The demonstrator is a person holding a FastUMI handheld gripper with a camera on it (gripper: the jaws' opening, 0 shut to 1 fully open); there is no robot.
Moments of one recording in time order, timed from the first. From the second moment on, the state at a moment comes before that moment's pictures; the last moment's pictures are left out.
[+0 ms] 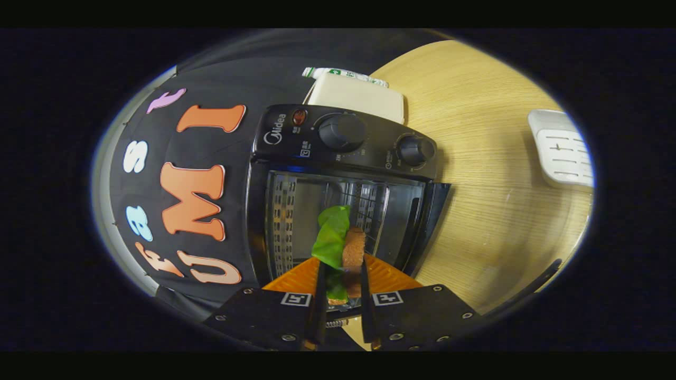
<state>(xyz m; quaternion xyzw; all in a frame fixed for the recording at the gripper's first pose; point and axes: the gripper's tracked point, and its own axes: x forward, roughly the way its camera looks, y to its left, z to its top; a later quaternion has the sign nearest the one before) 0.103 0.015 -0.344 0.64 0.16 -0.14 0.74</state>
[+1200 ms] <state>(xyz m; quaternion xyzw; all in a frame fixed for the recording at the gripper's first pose) 0.075 0.034 -0.351 0.57 0.26 -0.18 0.76</state>
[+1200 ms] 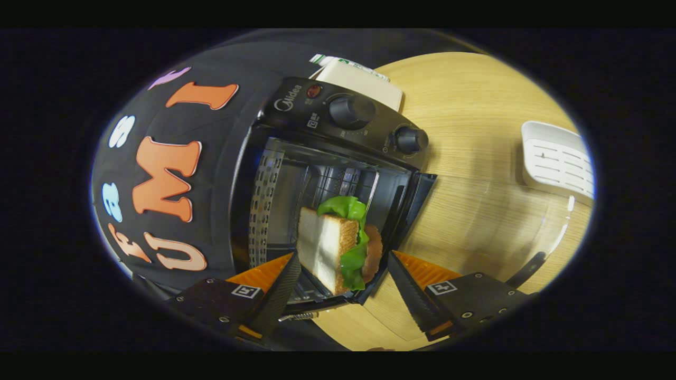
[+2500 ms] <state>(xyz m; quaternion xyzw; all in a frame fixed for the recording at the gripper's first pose) -0.102 0.036 -0.414 -0.01 0.41 -0.06 0.91</state>
